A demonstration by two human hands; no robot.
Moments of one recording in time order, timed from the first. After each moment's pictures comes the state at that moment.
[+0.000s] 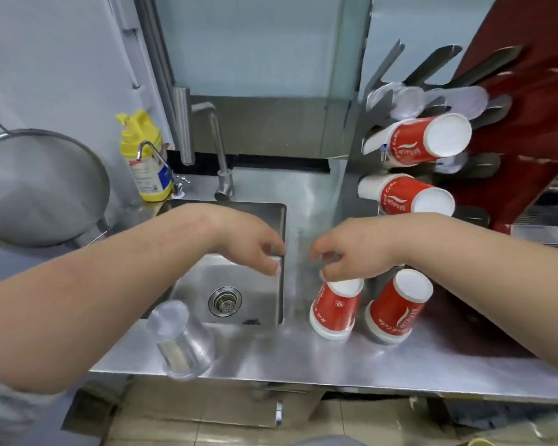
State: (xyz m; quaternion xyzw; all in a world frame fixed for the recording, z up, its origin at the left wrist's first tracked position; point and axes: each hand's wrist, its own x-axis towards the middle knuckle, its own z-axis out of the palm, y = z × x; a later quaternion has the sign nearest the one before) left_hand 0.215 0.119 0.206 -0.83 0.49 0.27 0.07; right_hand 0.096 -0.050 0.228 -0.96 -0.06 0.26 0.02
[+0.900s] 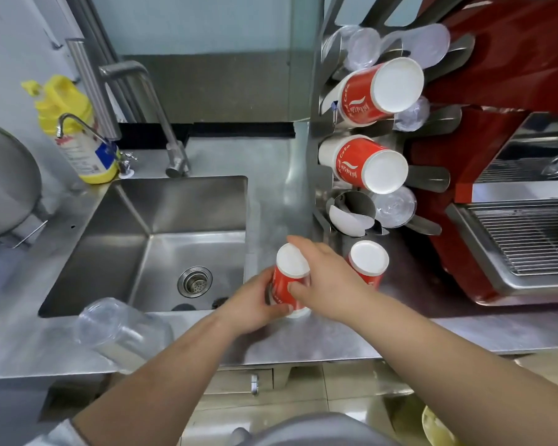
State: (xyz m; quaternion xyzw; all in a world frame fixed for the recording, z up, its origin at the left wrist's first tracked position) left_hand 0.133 0.070 0.013 -0.80 0.29 0.33 -0.41; right_hand 0.048 -0.081 0.084 -0.94 0.13 0.02 0.32
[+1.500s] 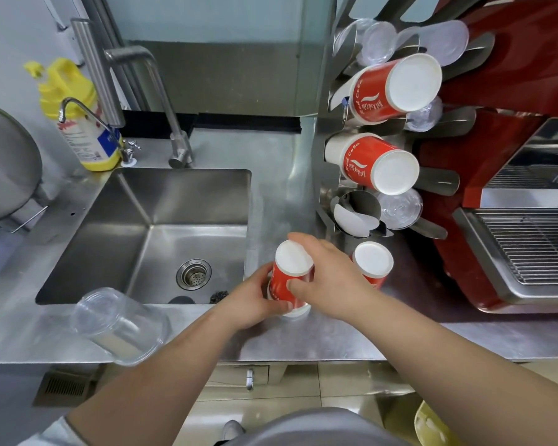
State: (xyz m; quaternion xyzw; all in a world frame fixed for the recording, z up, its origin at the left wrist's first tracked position) left_hand 0.135 0.070 0.001 -0.74 0.20 0.39 -0.50; right_hand 0.050 -0.085 0.083 -0.92 0.13 0.01 0.36
